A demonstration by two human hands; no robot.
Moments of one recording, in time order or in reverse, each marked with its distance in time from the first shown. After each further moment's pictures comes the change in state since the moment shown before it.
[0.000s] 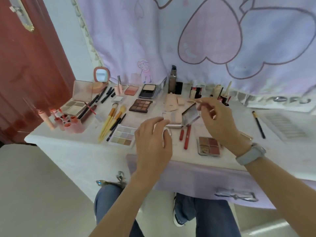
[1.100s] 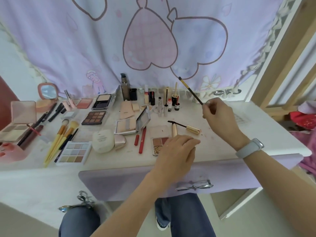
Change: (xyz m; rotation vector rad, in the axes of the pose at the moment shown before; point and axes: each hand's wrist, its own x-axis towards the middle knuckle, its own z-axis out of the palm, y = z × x) left_hand -0.018 0.096 0.079 -0.246 -0.433 0.464; right_hand -0.021 0.056 -0.109 -0.230 0.202 0.320
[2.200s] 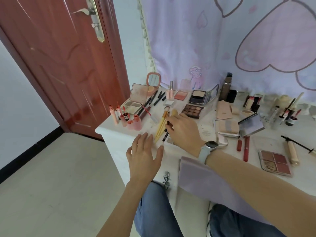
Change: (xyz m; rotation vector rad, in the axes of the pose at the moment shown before) left_hand -0.190 -0.152 -0.157 0.523 0.262 -0.941; right_hand -0.093 -0.208 0.251 -0.103 -0.354 -0.784
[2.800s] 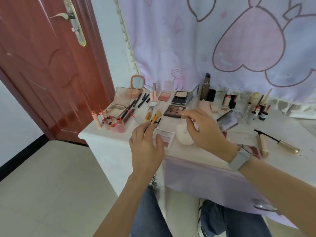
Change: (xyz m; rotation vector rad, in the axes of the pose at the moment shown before) left_hand 0.007 0.082 -0.030 -0.337 0.123 0.134; right_hand -0.047 0.051 -0.080 0.227 0.138 0.048
